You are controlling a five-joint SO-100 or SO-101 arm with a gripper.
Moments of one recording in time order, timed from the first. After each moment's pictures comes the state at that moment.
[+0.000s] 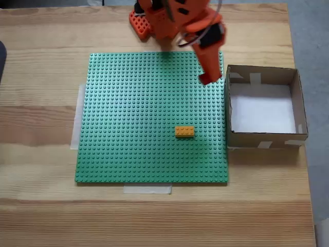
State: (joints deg) arm -30.0 115.6 99.6 74.5 1.1
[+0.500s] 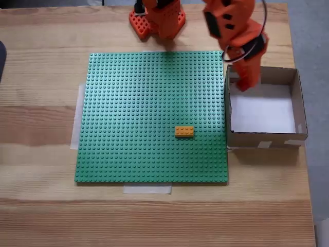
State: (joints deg) arm -40.2 96.7 82.8 76.2 4.4
